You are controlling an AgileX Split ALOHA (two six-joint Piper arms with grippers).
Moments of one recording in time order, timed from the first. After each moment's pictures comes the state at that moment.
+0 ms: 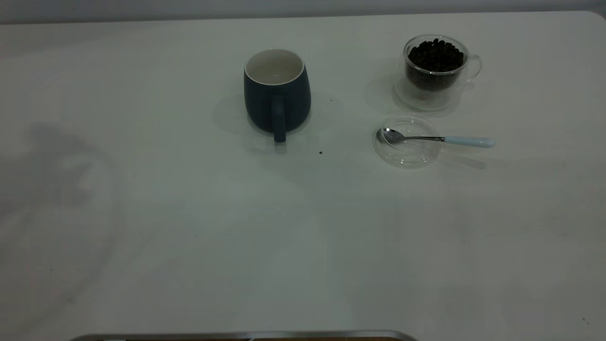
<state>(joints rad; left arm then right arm) 0.09 1.47 -1.57 -0.30 1.17 0.47 0.02 -0.01 -0.48 -0.06 1.12 0.12</state>
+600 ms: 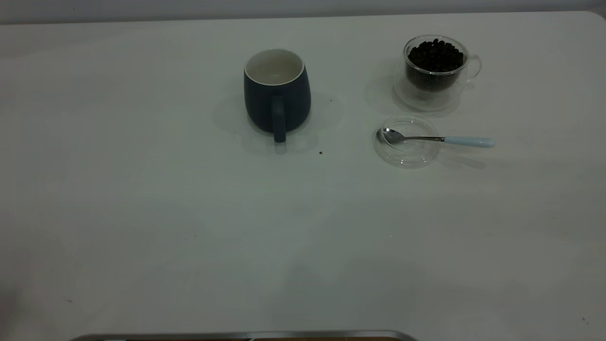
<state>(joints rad) 0.09 0.82 -1.13 -0.21 1.17 0.34 0.02 -0.01 -0.48 -0.06 1.12 0.12</state>
